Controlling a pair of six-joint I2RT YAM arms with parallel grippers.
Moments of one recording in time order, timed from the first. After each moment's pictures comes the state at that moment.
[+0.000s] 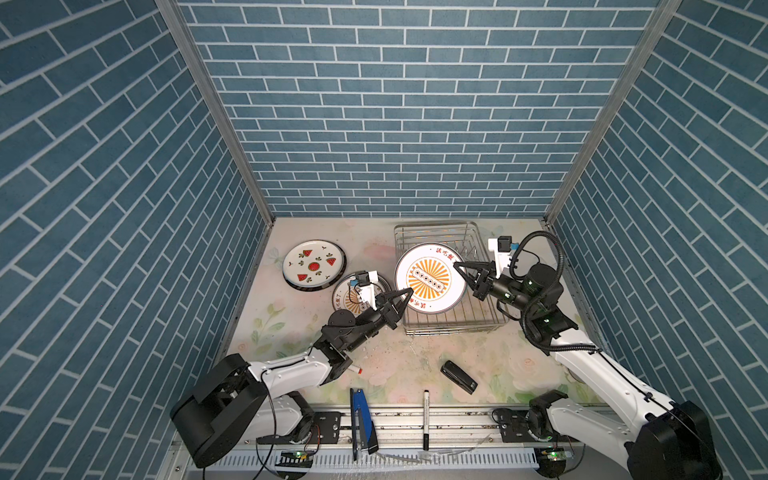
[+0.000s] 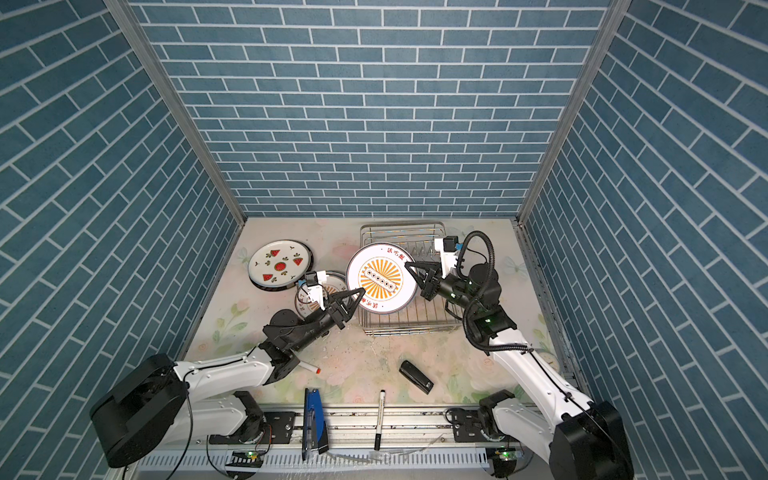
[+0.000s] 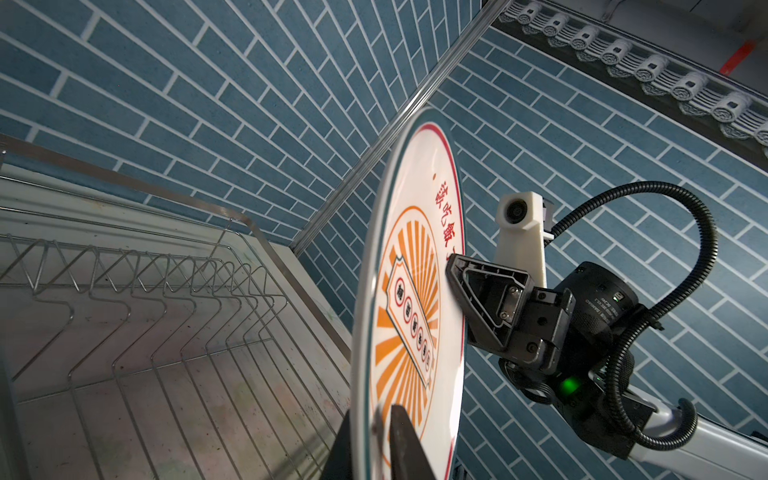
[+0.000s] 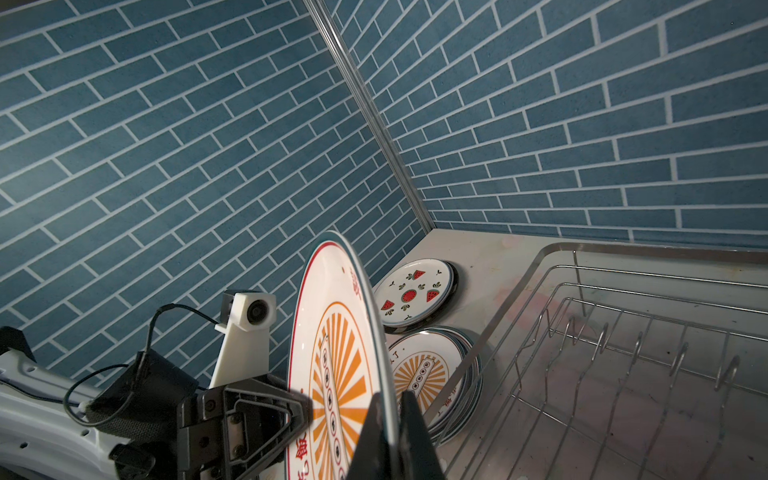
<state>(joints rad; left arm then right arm) -0.77 1.25 0.35 1.07 0.15 -0.80 0.43 1.05 0.65 0.42 -0.64 0.52</state>
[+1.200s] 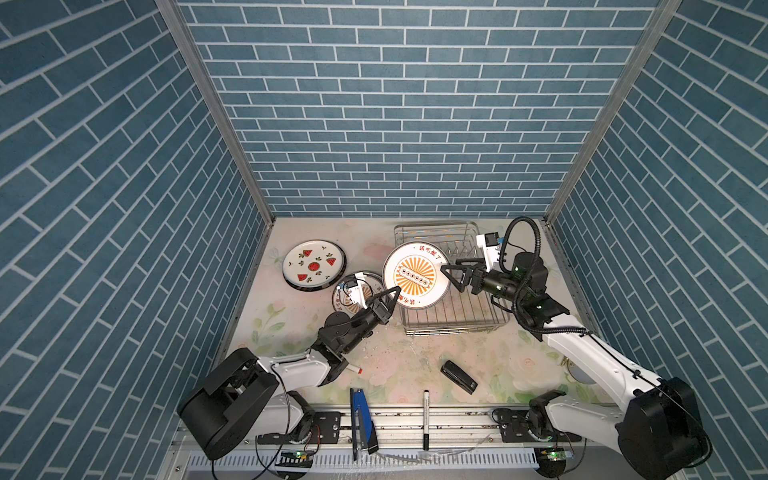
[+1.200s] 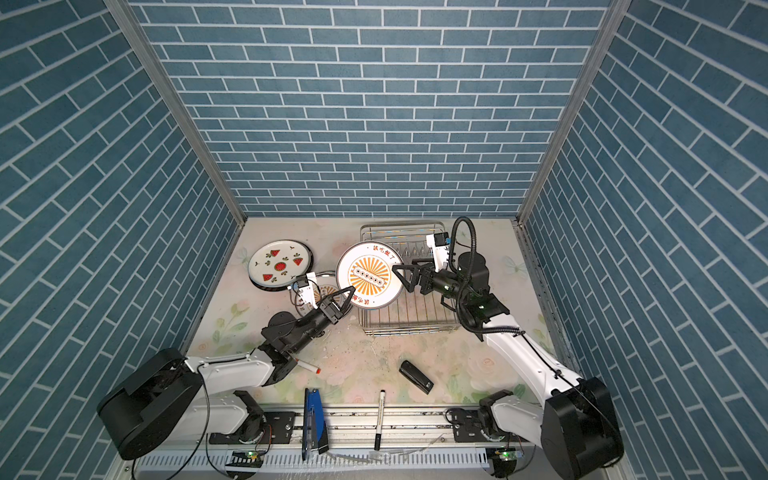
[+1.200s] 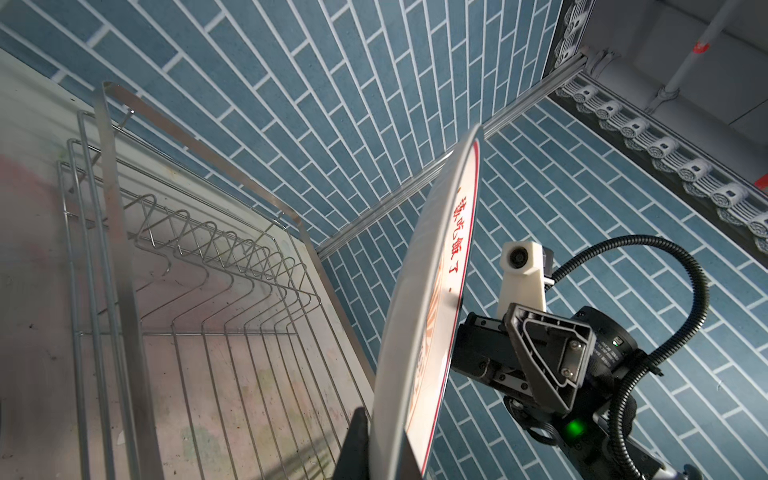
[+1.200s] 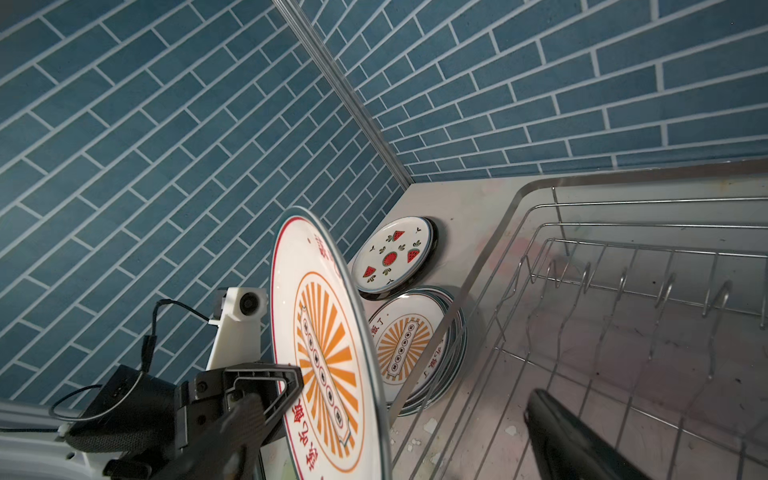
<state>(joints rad) -0.69 1.30 0.27 1.17 0.10 -1.01 0.43 1.16 0.75 0.23 -0.61 0.51</state>
